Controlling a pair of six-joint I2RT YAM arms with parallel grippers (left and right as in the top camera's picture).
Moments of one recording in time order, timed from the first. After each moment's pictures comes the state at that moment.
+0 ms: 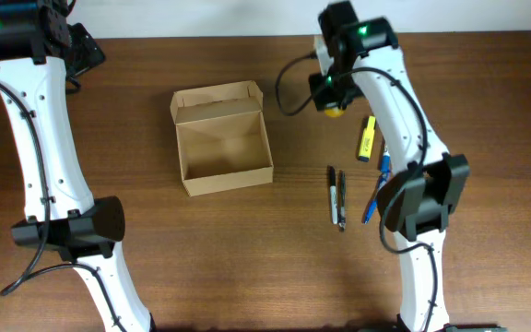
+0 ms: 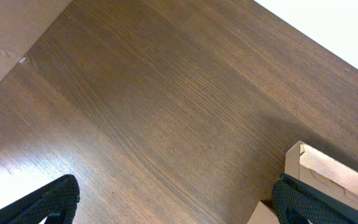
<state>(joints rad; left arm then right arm) 0.11 2.19 2.77 -1.68 -0.37 -0.49 0.28 2.35 2.46 -1.46 -0.04 0.03</state>
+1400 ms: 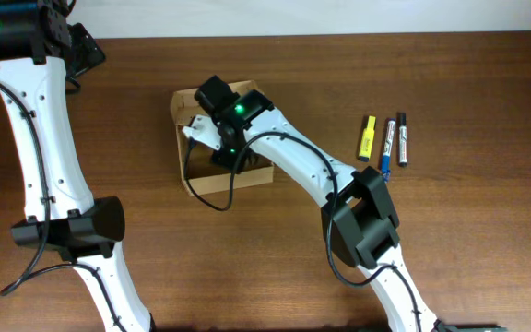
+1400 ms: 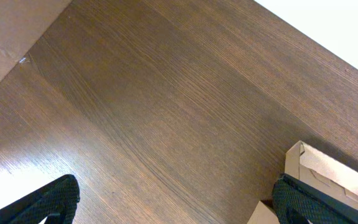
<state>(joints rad) 0.11 2.19 2.77 -1.68 -0.37 -0.49 0.70 2.38 2.15 -1.10 -0.12 -0.48</state>
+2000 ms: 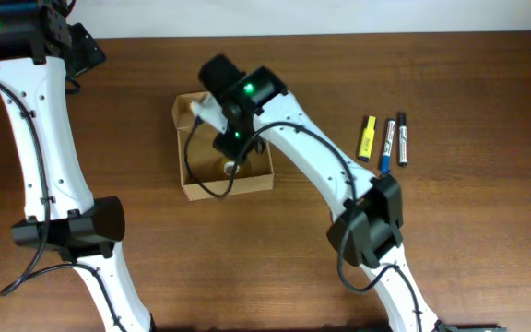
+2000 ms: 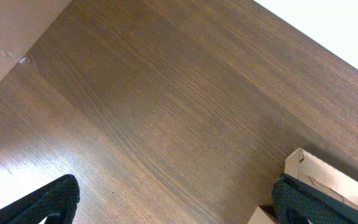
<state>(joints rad) 0.11 2.19 2.77 -1.68 -0.37 -0.49 0.68 2.36 2.45 -1.39 -0.05 -0.29</state>
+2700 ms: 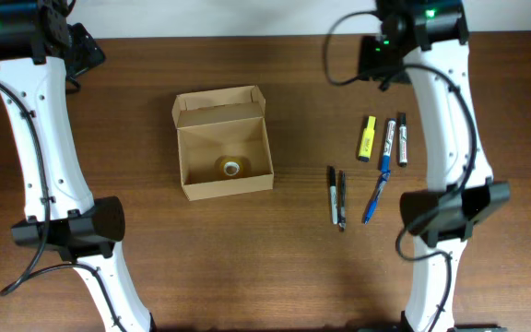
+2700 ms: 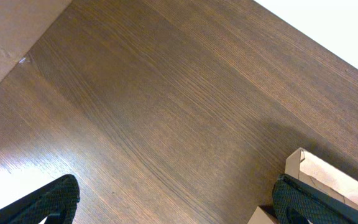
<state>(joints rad) 0.11 2.19 2.77 -1.68 -0.37 -0.49 0.16 2.25 2.60 -1.57 0.14 0.31</state>
